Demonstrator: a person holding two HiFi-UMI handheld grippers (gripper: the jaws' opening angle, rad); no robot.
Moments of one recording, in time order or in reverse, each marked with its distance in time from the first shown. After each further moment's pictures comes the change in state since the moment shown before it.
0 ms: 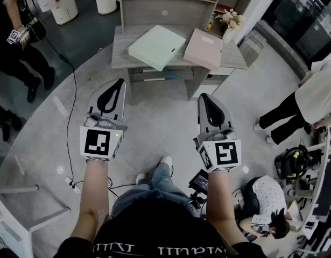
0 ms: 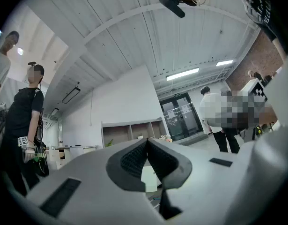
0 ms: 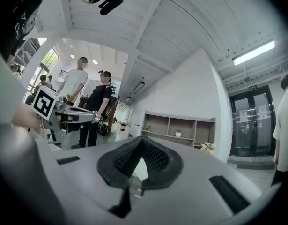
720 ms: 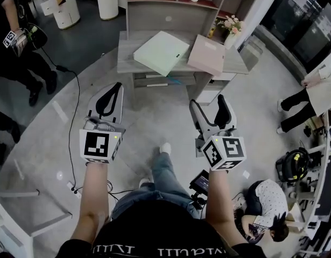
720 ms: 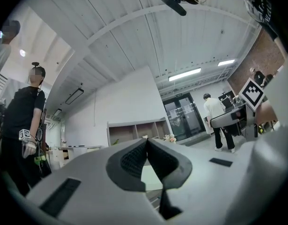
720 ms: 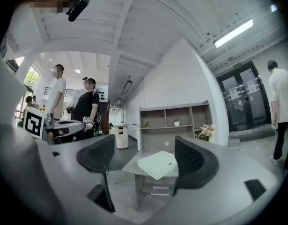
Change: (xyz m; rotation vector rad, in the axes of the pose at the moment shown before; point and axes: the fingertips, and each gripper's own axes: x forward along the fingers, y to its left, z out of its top) left arm -0.025 0.037 -0.005 0.002 -0.001 0.035; right arm 0.013 0.010 -0.007 0.248 0.029 -0.046
